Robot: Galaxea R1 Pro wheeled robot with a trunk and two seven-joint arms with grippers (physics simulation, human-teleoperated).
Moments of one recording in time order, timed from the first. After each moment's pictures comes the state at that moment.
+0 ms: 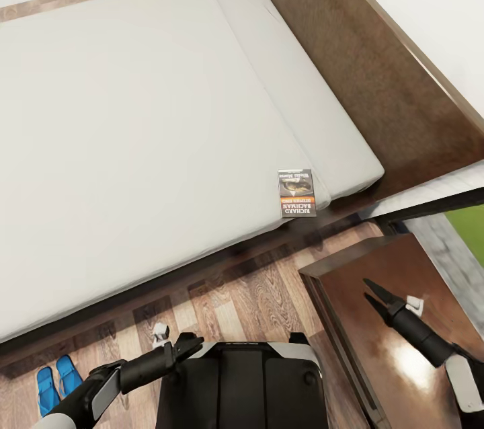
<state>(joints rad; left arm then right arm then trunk) -0.53 0.15 -0.13 -0.39 0.56 0.42 -1.32 -0.39 -0.19 -0.61 -0.95 -0.56 0.68 0.99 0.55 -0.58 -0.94</state>
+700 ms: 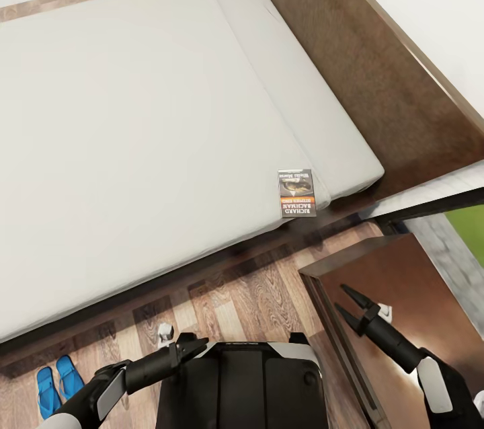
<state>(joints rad) -0.53 0.13 -0.13 -0.39 0.56 0.42 -1.30 -0.39 -0.08 -0.61 -0.92 -0.58 0.92 1.01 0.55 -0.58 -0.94</state>
